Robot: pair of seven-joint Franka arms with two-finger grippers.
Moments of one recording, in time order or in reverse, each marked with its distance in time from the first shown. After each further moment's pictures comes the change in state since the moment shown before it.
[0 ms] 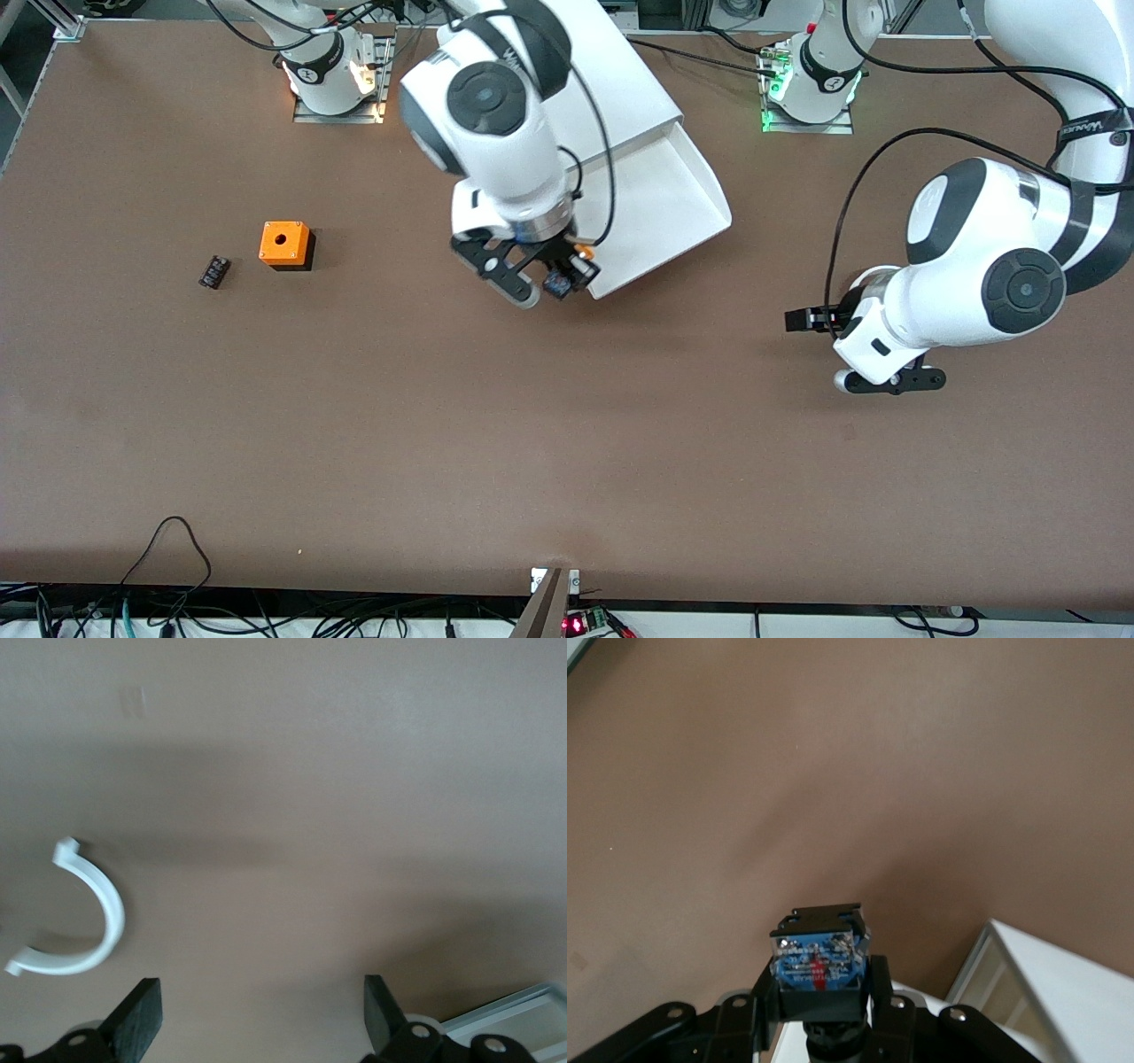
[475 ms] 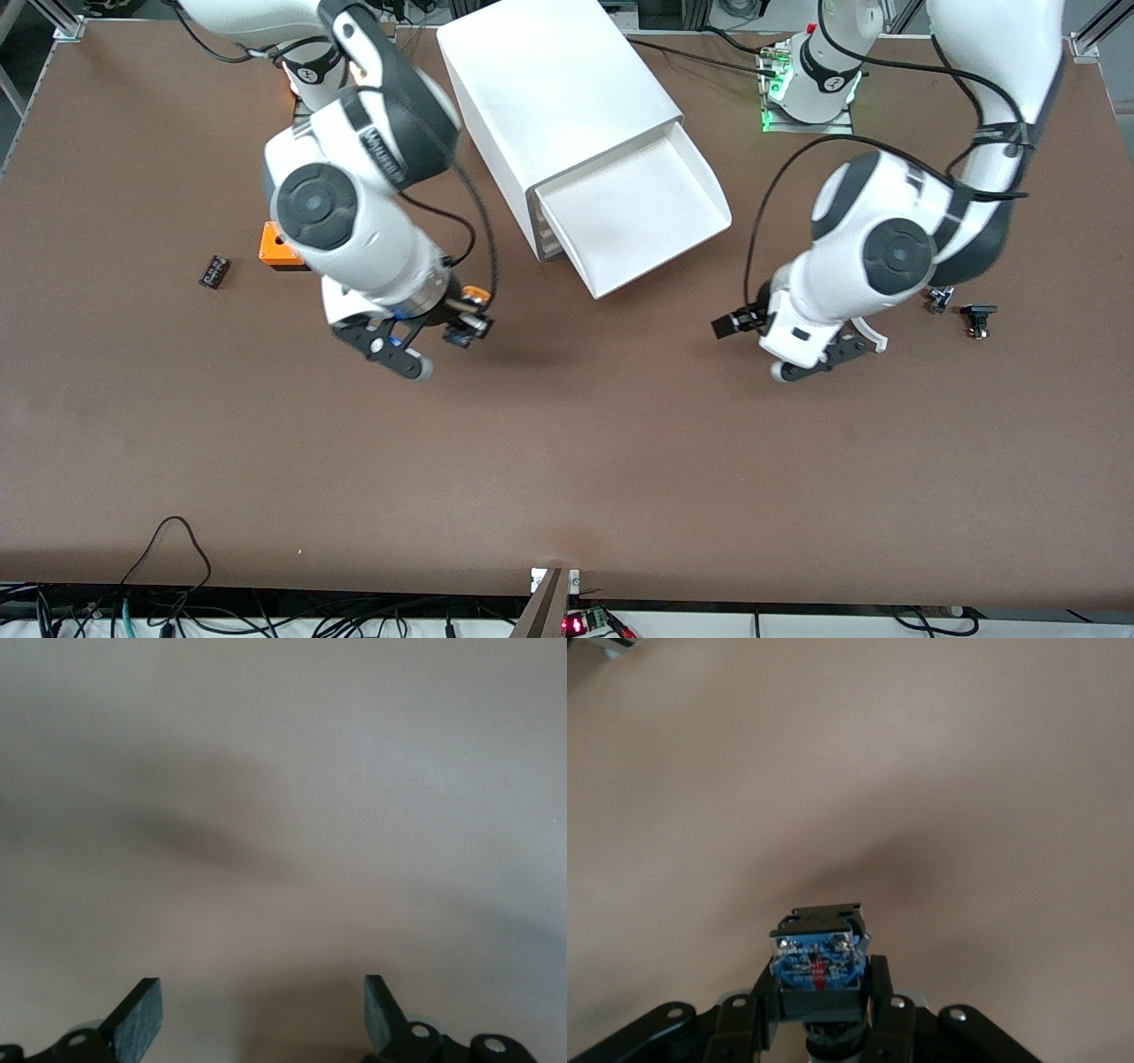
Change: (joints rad) left arm -0.069 -0.036 -0.072 -0.208 0.000 0.281 -0.432; right arm -0.213 -0.001 -0.001 -0.014 0.022 -0.118 -0.448
